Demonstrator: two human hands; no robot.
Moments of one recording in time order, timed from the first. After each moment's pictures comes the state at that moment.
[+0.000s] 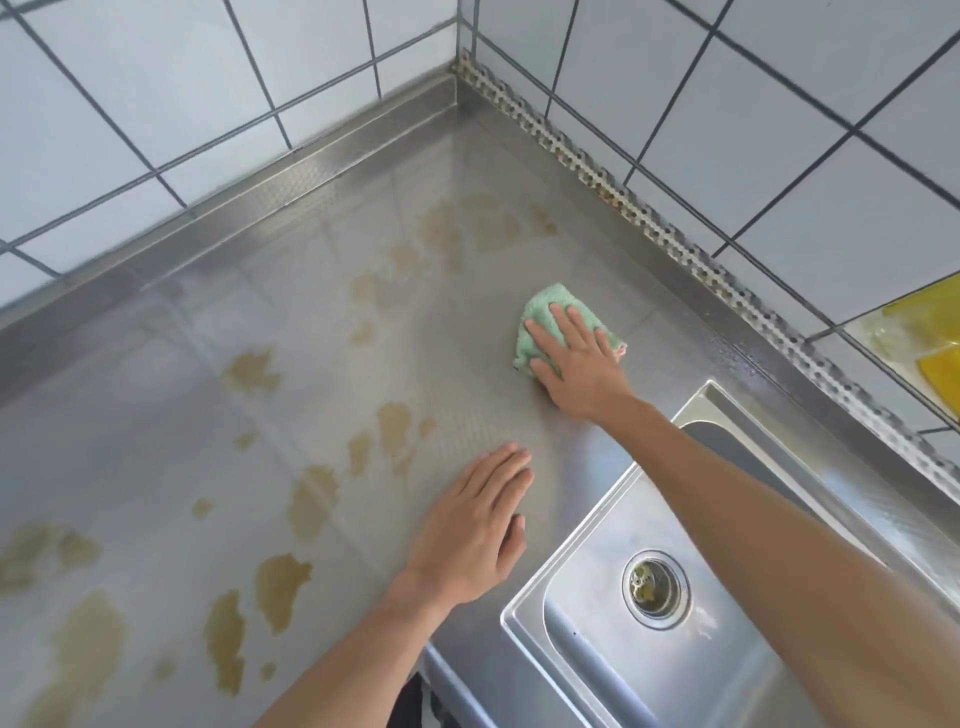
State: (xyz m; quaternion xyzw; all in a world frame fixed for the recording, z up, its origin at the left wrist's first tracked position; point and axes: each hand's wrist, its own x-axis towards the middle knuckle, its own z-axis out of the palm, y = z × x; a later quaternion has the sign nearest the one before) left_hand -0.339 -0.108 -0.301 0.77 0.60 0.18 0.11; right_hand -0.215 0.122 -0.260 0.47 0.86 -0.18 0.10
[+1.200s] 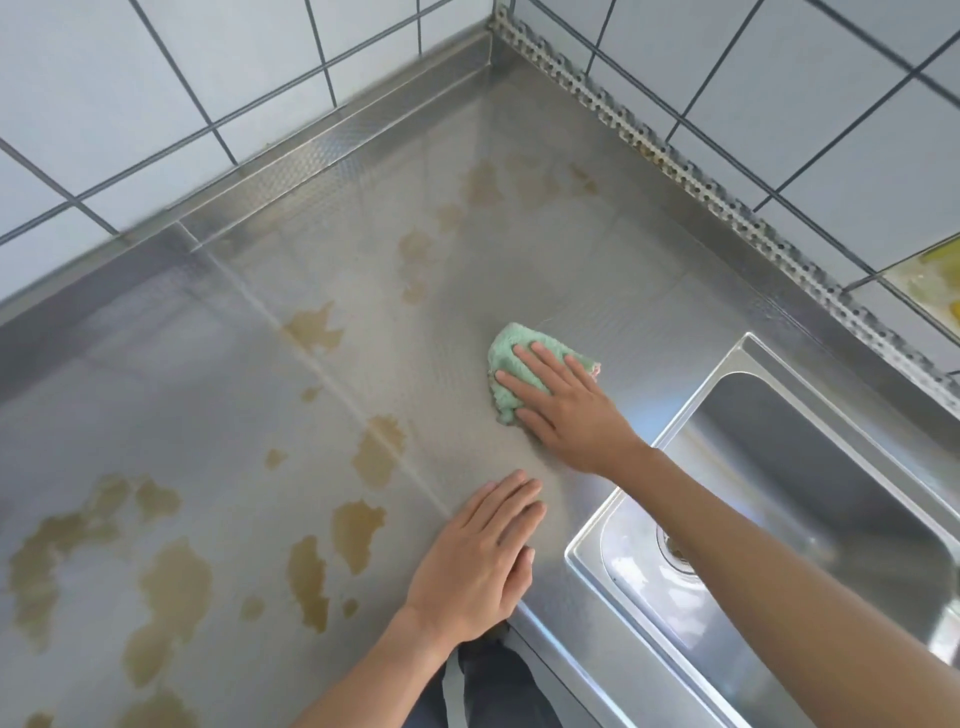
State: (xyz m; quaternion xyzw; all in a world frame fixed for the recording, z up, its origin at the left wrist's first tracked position) left_hand -0.373 -0.213 -0.309 0.79 0.58 0.16 0.15; right_hand -0.244 -0.004 -0.260 0.35 0.92 -0.15 0.06
